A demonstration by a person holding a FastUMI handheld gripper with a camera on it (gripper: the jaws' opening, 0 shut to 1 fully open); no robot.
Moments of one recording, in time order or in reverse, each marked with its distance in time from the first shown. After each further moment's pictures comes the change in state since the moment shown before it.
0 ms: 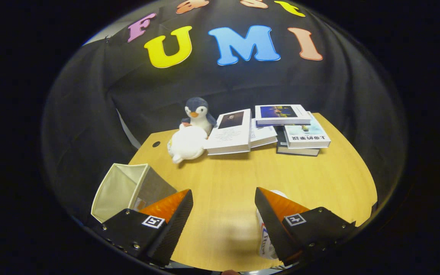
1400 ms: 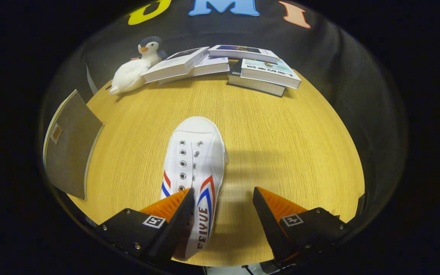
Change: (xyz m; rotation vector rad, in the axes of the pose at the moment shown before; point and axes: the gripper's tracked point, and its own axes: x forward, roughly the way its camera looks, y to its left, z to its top) arm 0.039 -0.134 -0.152 -0.080 0.362 -0.172
